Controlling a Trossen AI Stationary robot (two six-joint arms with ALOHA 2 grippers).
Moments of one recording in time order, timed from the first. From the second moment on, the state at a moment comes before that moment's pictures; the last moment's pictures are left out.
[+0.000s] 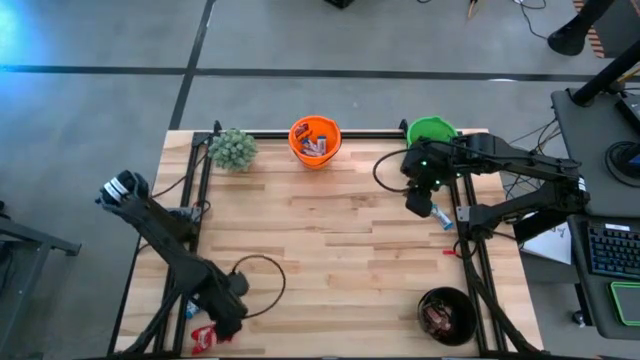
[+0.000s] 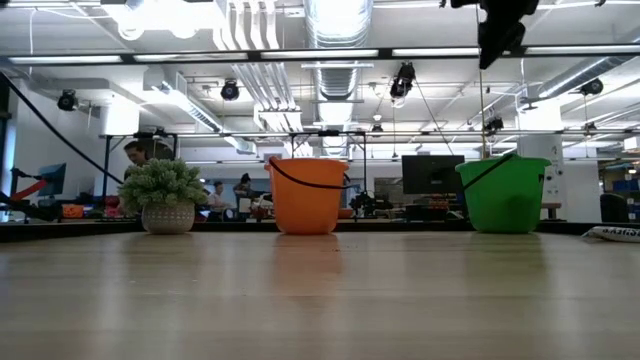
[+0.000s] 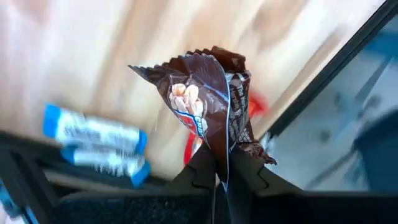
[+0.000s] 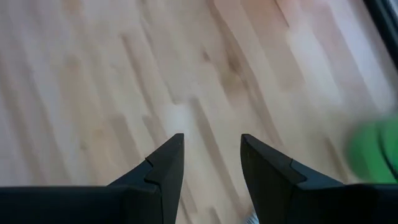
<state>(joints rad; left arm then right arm) -0.80 1.53 1.13 -1.00 0.29 -1.38 -0.19 1.21 1.37 -1.30 -0.03 0.20</state>
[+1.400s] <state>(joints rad) -0.35 1.37 1.41 -0.63 -0.64 -0.45 -0.15 1.32 1.37 -0.48 -0.34 0.22</state>
